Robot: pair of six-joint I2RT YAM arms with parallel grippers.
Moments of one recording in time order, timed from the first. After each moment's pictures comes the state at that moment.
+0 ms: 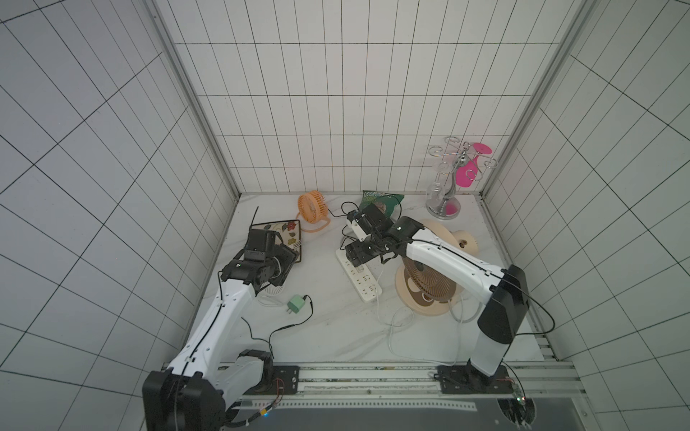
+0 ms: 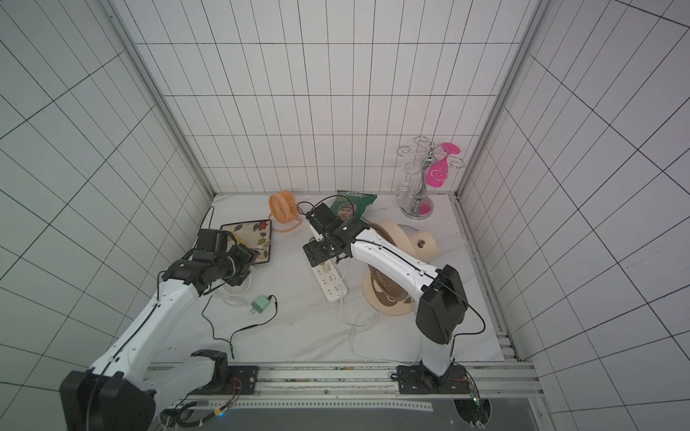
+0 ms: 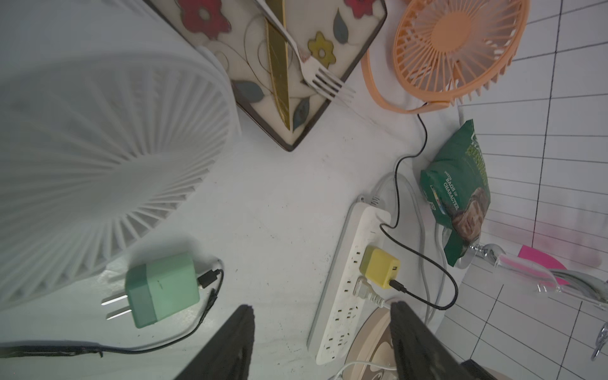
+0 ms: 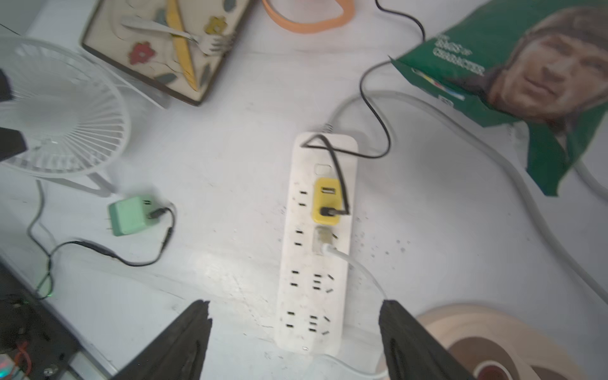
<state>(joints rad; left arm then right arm) -0.16 1.12 0.89 -0.68 0.20 -1.18 0.90 1.80 1.67 -0.92 0.04 0.20</state>
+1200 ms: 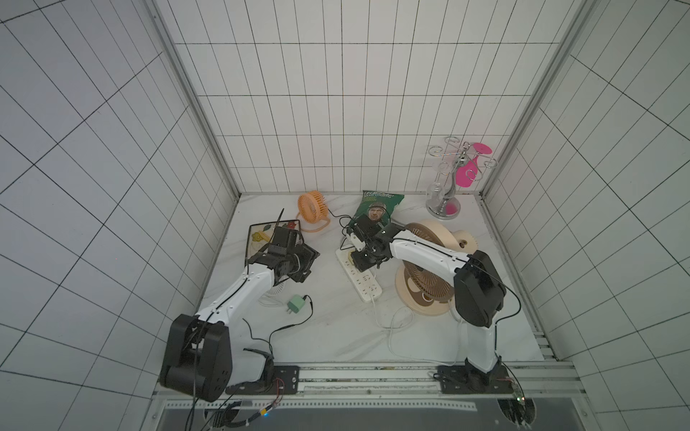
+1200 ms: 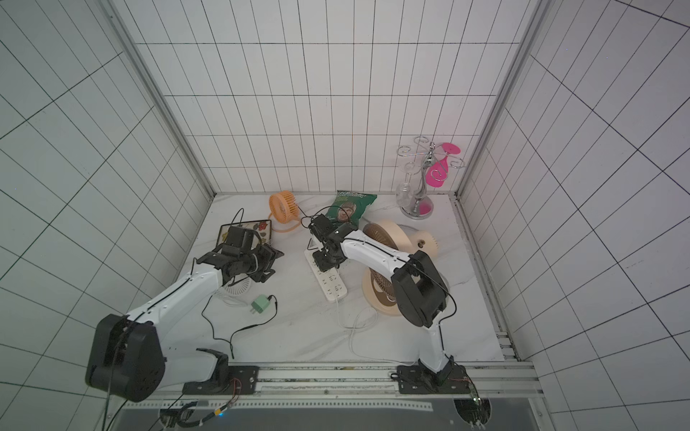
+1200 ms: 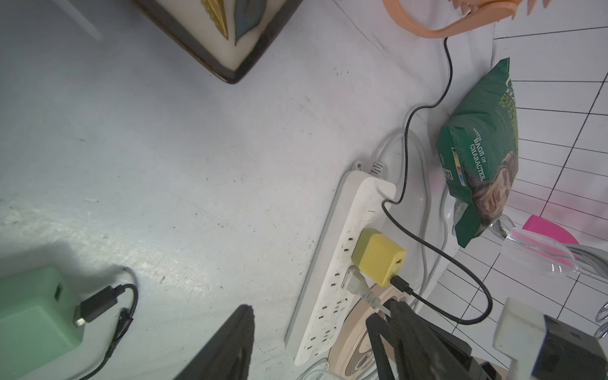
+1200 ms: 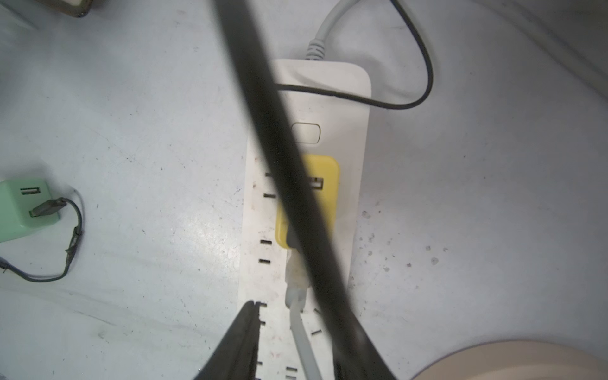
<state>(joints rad) -0.24 1.32 0.87 -0.48 0.28 -1.26 0.88 1.98 1.61 -0.81 -0.03 0.18</state>
